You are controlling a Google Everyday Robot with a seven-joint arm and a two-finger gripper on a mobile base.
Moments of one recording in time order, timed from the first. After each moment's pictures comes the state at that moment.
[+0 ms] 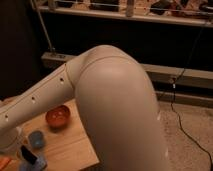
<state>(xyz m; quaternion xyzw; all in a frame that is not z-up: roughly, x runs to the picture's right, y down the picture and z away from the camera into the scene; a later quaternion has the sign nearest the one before) -0.350 0.248 0.587 -0.34 -0.01 0.11 0.93</state>
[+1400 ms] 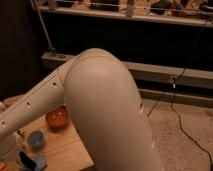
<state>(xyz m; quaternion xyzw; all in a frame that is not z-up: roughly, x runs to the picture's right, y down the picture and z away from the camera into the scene) -0.362 0.275 0.595 -0.35 -0.01 0.07 0.94</state>
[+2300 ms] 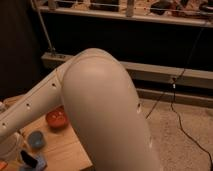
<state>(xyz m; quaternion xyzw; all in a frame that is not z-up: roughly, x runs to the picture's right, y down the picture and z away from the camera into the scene) -0.360 0.273 0.602 -0.33 -0.01 0.06 0.94</state>
